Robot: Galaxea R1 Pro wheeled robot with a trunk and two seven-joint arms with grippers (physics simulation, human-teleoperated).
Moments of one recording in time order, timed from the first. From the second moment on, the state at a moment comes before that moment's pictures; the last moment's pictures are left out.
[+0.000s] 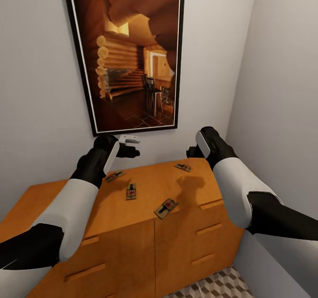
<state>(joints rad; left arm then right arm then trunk) -1.13 -0.09 -0.12 -0.91 0.03 1.03 -0.04 -1.34 0.16 -0.12 -0.51 -0.06 1.04 -0.36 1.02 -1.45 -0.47</state>
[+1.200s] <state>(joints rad) -1.13 -0.09 -0.12 -0.91 0.03 1.03 -0.04 -1.34 0.16 0.01 -0.50 -0.06 1.04 -0.13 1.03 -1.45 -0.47</state>
